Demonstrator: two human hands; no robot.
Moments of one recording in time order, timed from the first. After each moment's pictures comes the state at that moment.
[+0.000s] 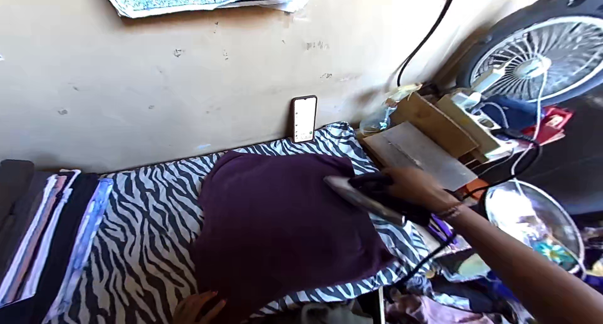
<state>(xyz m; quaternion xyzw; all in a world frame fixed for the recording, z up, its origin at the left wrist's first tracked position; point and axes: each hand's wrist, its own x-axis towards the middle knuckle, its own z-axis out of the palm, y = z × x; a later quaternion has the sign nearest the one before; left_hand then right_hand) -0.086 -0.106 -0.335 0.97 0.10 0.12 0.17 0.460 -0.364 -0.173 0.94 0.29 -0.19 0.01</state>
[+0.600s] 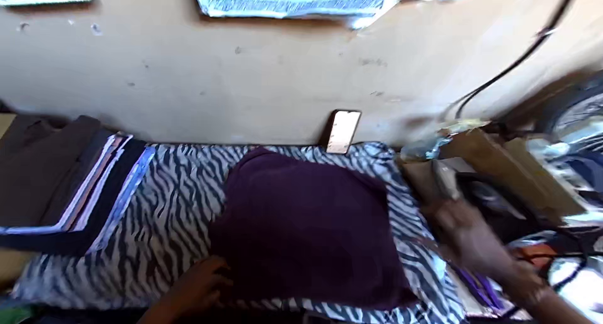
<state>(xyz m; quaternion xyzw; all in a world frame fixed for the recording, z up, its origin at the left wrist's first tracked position) -0.047 -0.075 -0.281 0.96 0.07 -0.04 0.27 0.470 -0.418 -0.218 0.77 0.62 0.09 -0.09</state>
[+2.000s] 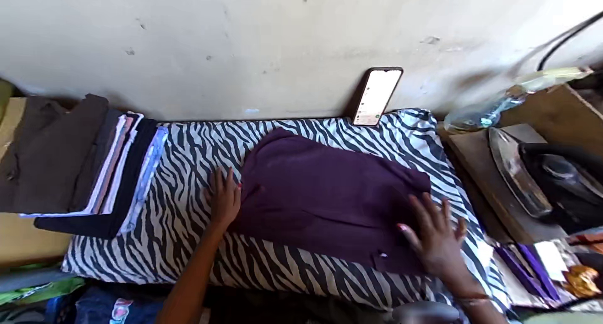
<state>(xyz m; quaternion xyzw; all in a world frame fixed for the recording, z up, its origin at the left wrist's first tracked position) 0.046 0.009 -0.324 0.88 0.43 0.16 0.11 0.366 -0.373 -0.309 0.87 0.44 0.06 -0.21</state>
